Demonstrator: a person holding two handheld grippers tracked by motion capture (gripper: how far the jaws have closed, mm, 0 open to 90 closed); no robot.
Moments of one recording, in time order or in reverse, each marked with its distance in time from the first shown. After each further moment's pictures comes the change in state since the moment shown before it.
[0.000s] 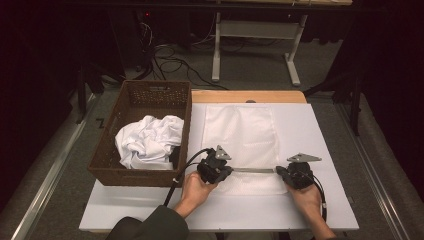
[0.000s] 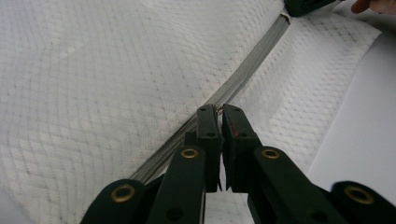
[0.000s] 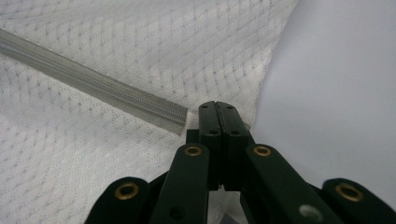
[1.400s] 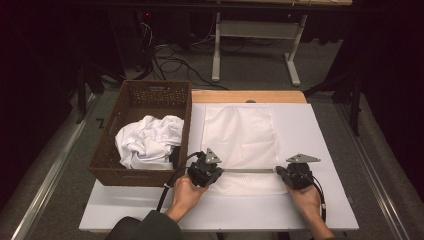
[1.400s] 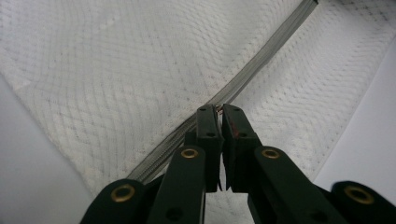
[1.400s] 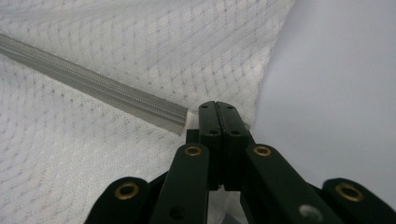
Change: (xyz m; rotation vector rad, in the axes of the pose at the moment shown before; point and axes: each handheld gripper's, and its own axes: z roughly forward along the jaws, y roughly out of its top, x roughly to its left) left arm 0.007 -0.023 -0.011 -0.004 0.066 -0.014; right arm 0.003 0.000 0.000 -0.003 -0.020 -0.012
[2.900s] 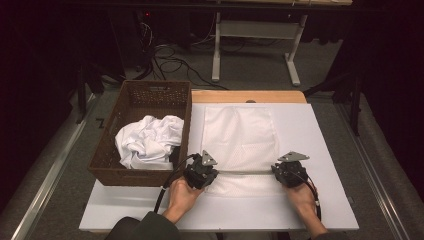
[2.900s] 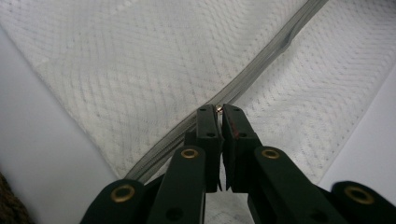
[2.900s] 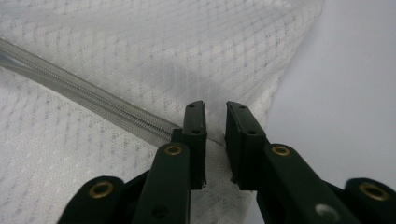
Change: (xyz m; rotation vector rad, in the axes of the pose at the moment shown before) left arm 0.003 -0.010 -0.005 0.026 0.033 -0.011; right arm 0.016 0.012 0.006 0.041 -0.079 -0.112
